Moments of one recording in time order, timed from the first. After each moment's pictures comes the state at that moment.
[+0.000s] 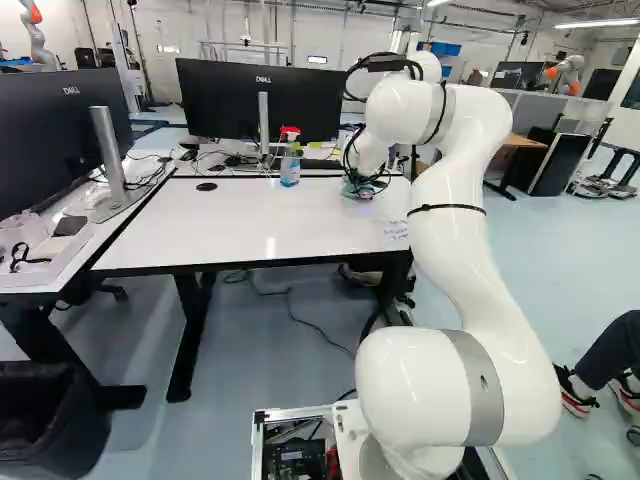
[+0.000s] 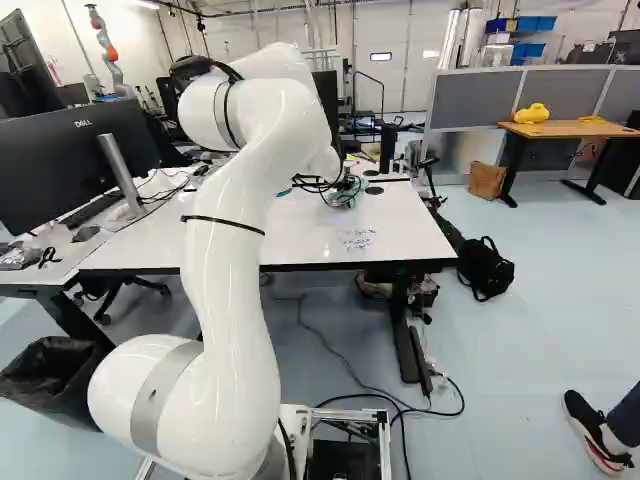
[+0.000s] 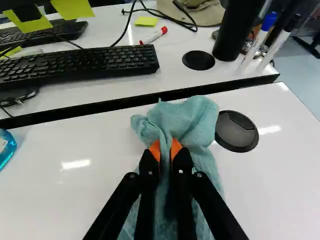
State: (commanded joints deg) arm -8.7 -45.8 -88.8 0.0 8.1 0.0
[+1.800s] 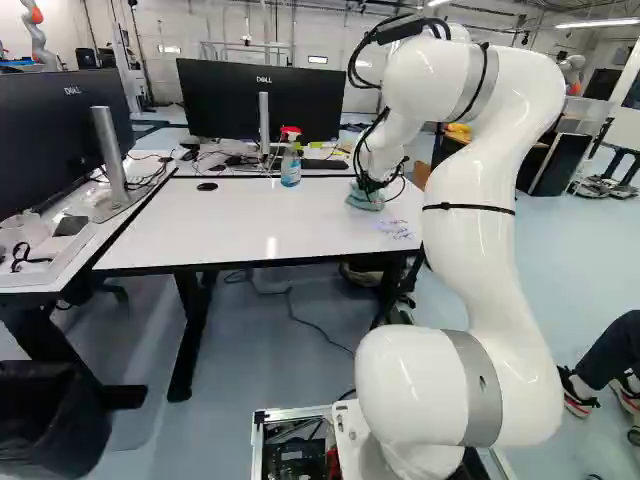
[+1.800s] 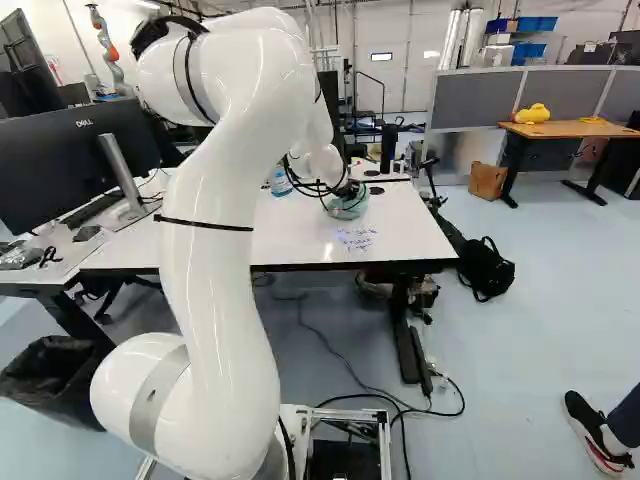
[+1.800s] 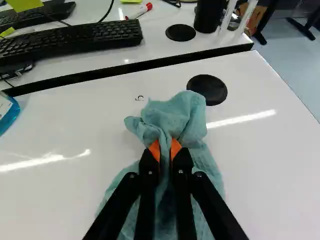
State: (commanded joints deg) arm -12.3 -35.9 -74.7 0.0 8.1 0.0
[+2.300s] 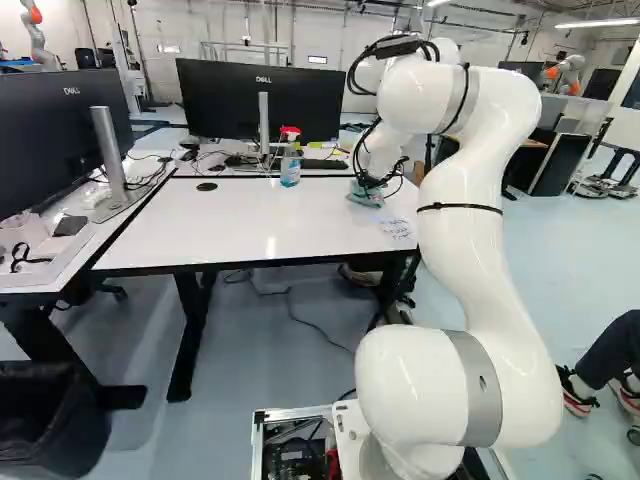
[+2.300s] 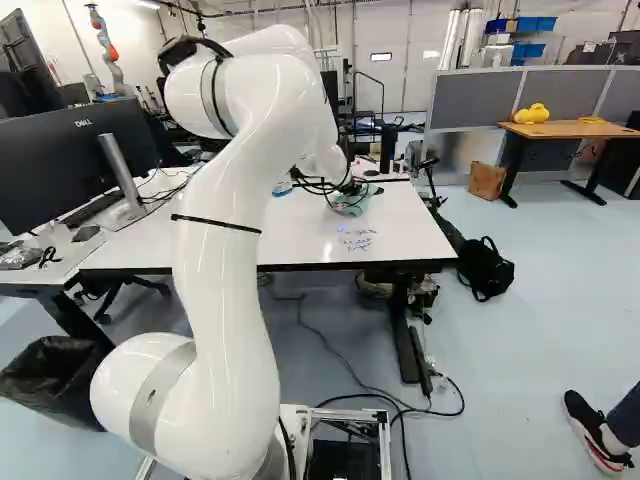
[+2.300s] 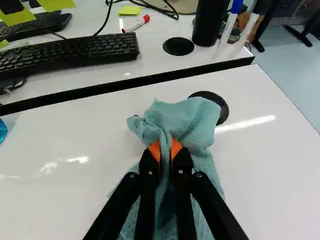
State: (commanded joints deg) arm -11.7 -41.7 -82.9 0.0 8.1 0.0
